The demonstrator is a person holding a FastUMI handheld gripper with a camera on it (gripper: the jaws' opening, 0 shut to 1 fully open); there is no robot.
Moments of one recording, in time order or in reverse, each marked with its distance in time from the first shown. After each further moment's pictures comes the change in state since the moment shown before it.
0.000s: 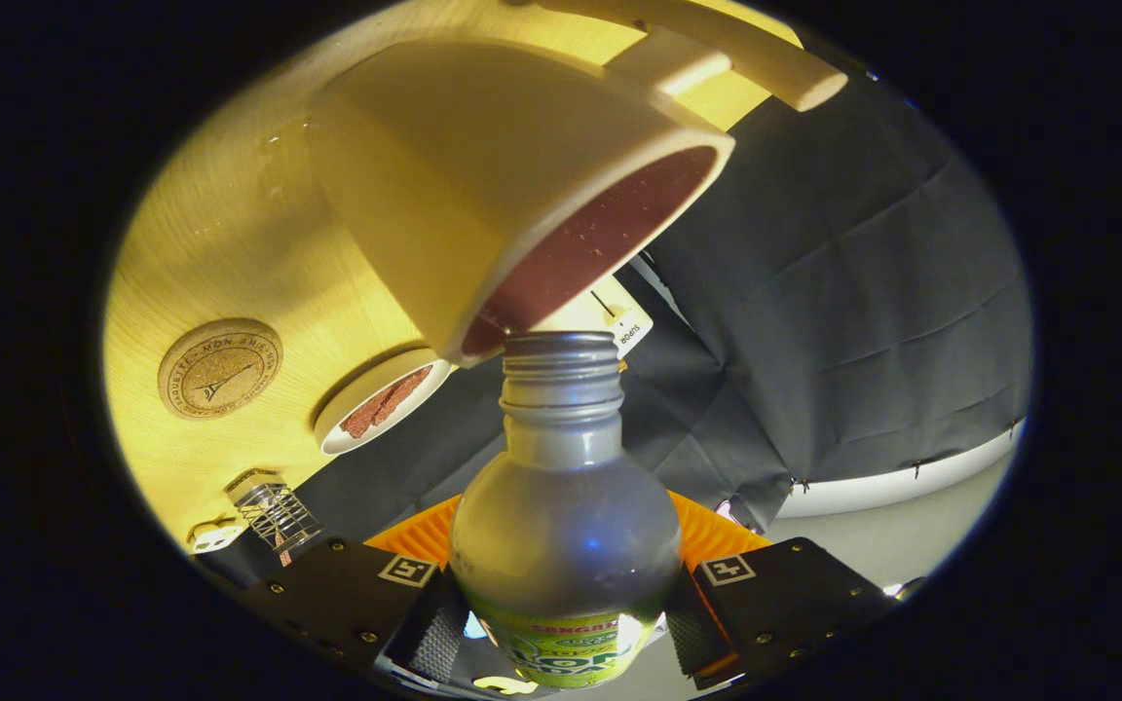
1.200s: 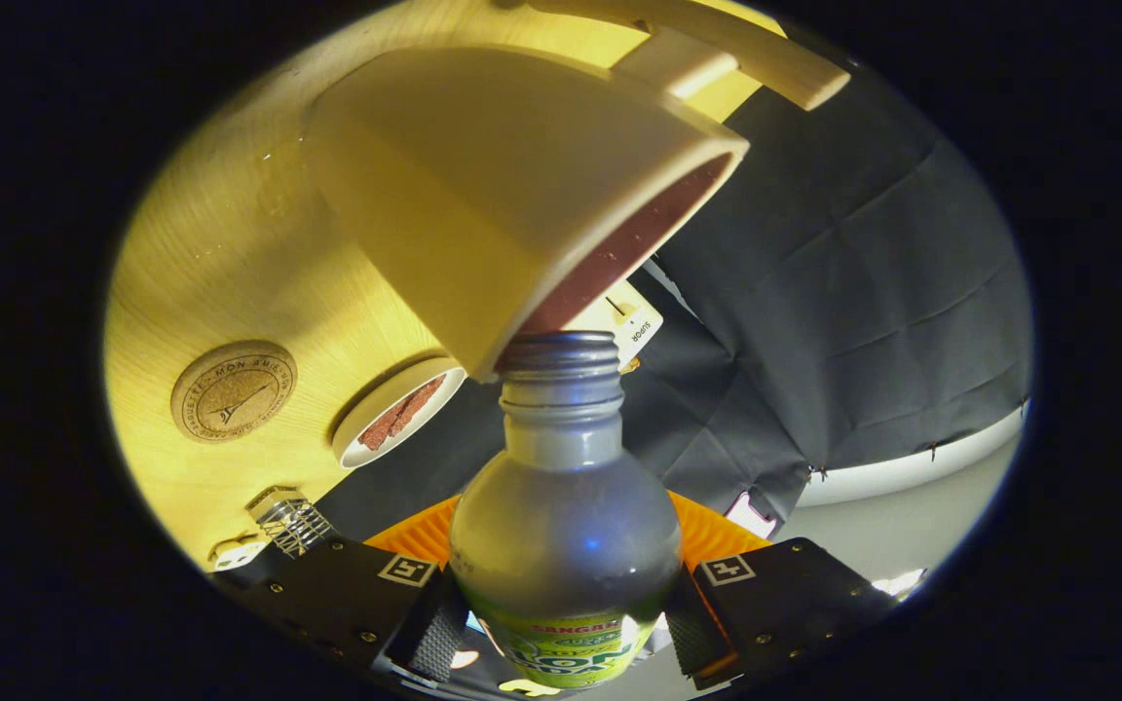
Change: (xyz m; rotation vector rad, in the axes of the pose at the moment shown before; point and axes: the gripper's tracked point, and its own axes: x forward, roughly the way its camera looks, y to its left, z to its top) arm -0.005 0.006 0.005 0.096 0.004 0.031
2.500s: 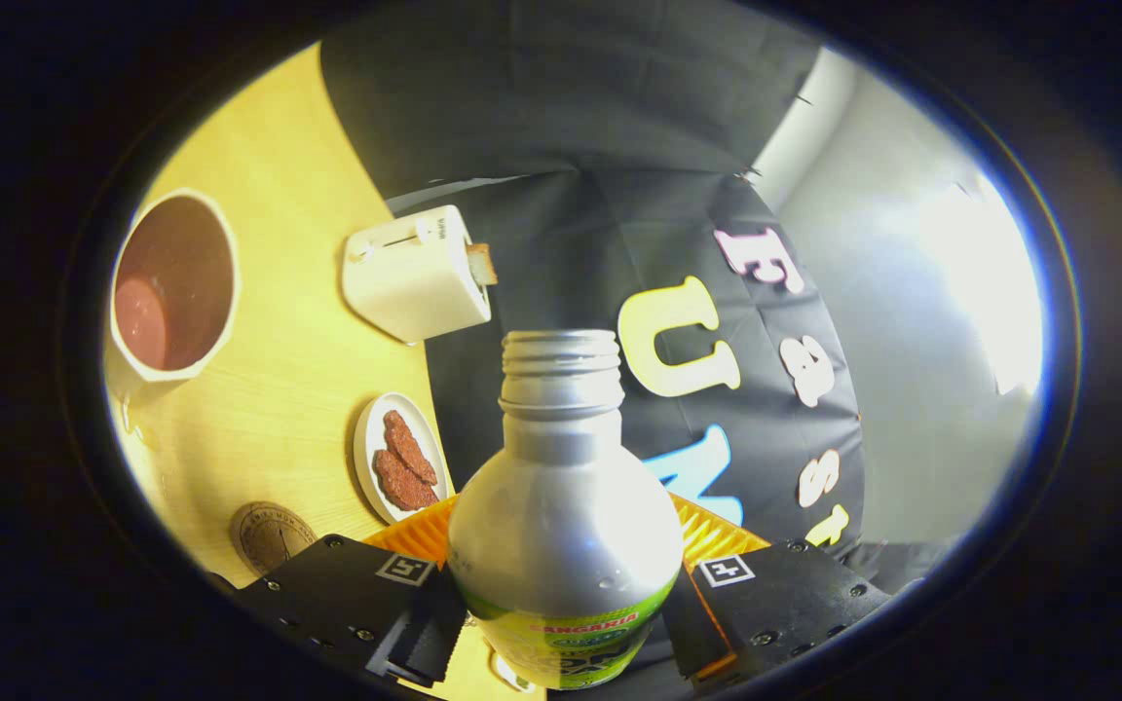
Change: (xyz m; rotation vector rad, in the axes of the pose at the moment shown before) arm -0.001 0.007 -0.107 1.102 0.301 -0.080
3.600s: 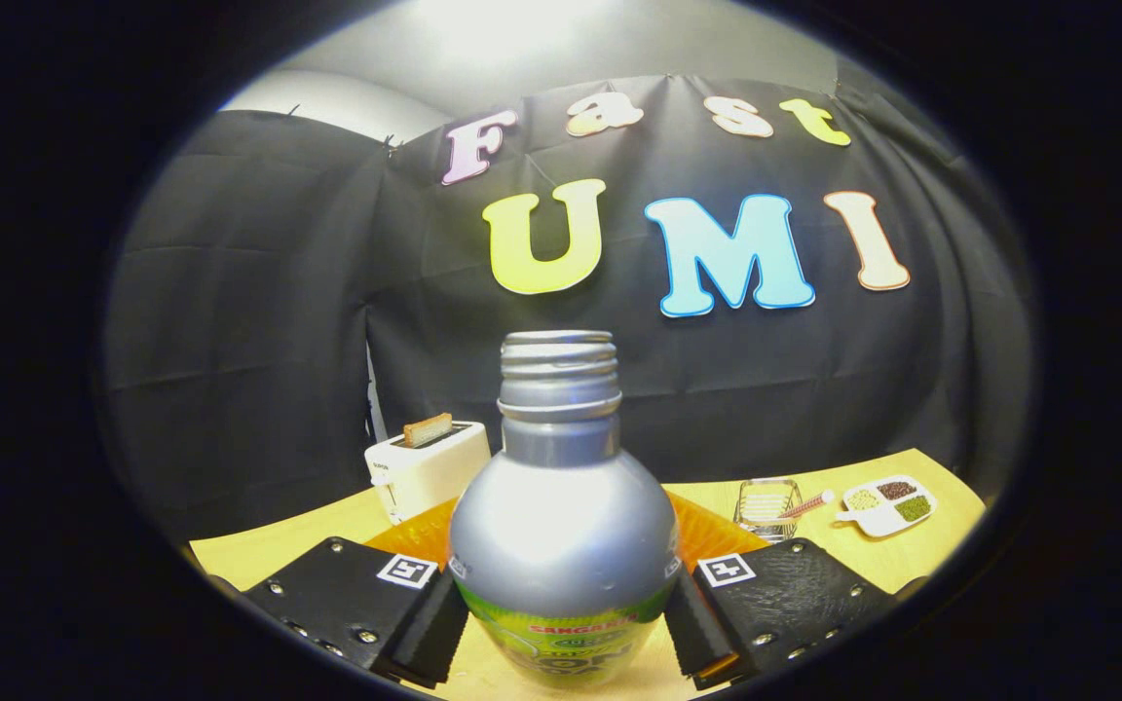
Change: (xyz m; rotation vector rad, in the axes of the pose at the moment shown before) arm 0.001 -0.003 -0.017 1.361 0.109 0.259
